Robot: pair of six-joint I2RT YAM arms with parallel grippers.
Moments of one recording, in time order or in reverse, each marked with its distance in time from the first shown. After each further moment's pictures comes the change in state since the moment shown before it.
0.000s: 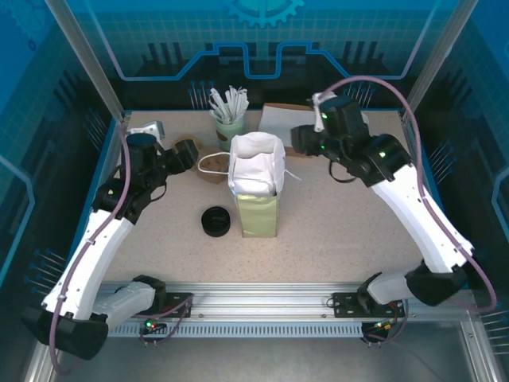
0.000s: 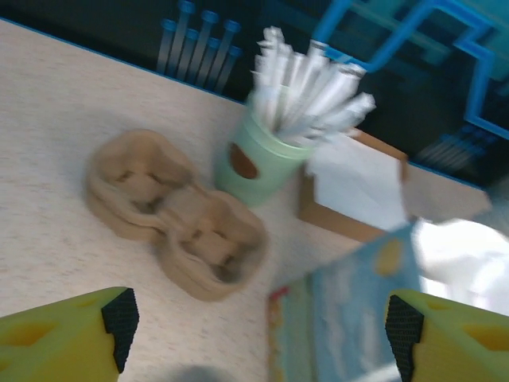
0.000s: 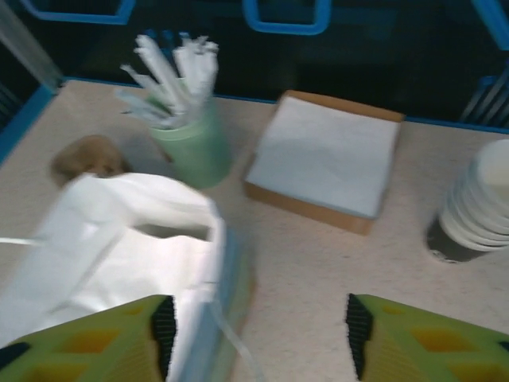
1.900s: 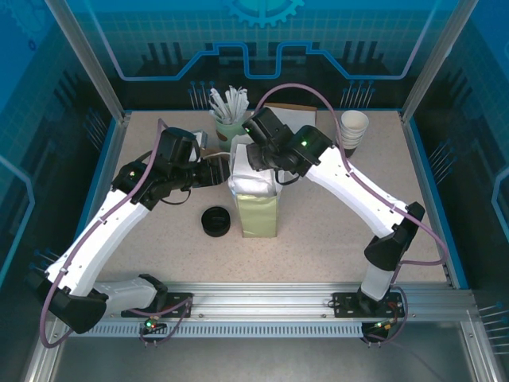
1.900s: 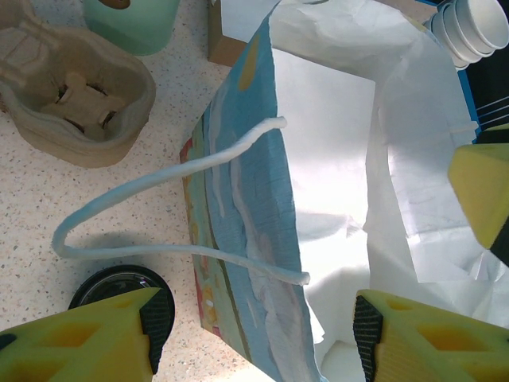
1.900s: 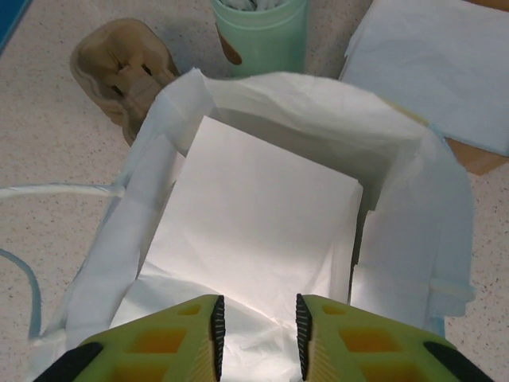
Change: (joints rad) left arm -0.275 0.183 0.265 -0.363 0.171 -0.063; right arm 0.279 0.415 0.325 -0.189 0.060 0.199
